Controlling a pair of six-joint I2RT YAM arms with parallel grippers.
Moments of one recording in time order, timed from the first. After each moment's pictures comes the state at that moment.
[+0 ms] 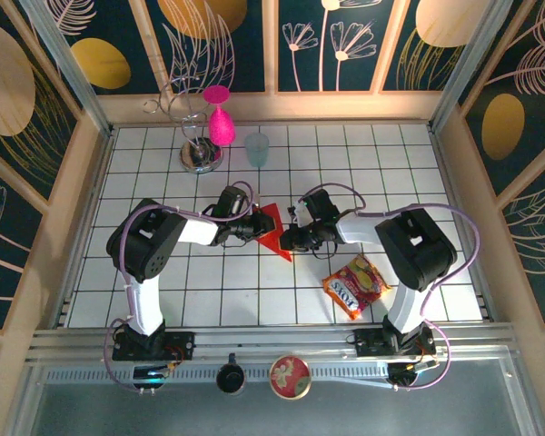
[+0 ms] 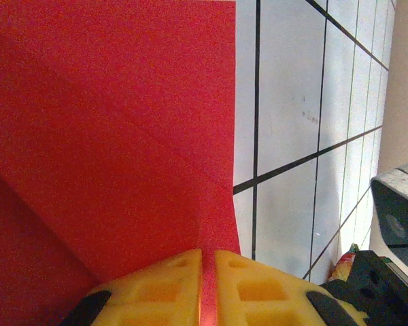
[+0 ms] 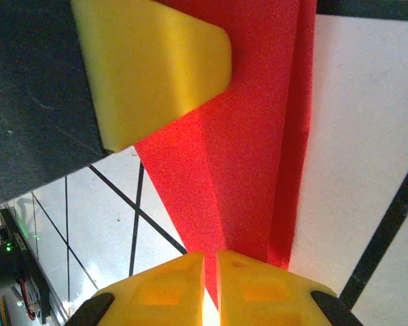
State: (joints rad) left arm -0.55 1.95 0.87 0.33 0.55 -0.92; right arm 0.59 1.79 0.85 -0.08 -0.62 0.52
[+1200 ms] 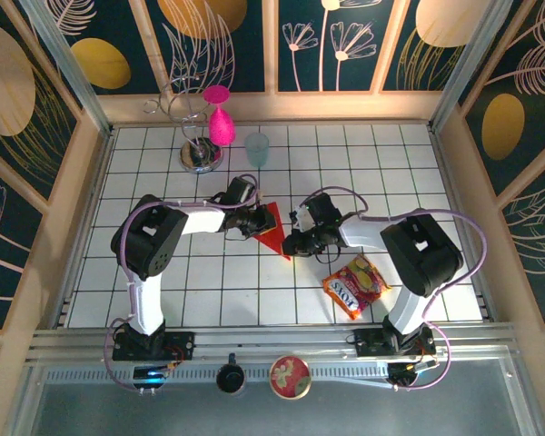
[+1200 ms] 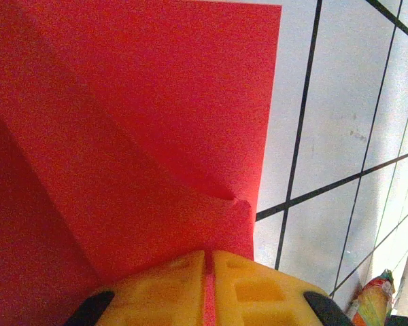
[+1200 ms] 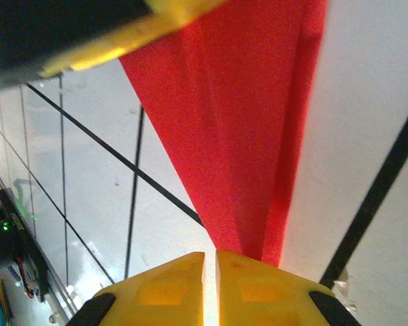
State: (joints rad) left arm -0.56 1.98 1.06 -0.01 0.47 -0.89; right arm 0.60 1.73 0.80 -0.14 -0.63 0.49
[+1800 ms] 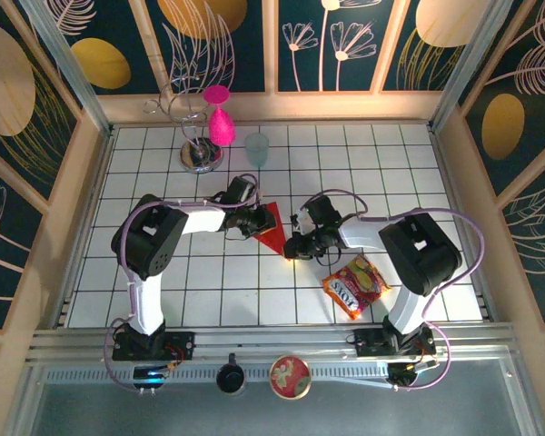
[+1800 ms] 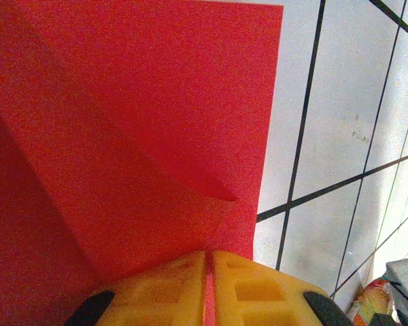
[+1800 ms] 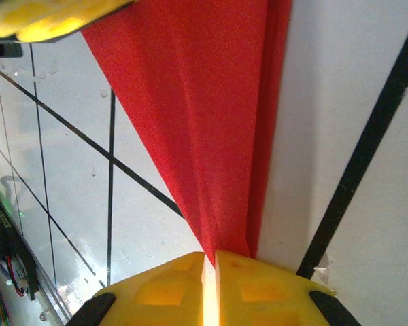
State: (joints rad) left arm -0.56 1.99 1.07 -0.03 0.47 -0.89; right arm 0.60 1.73 0.79 -0.14 -0.62 0.49
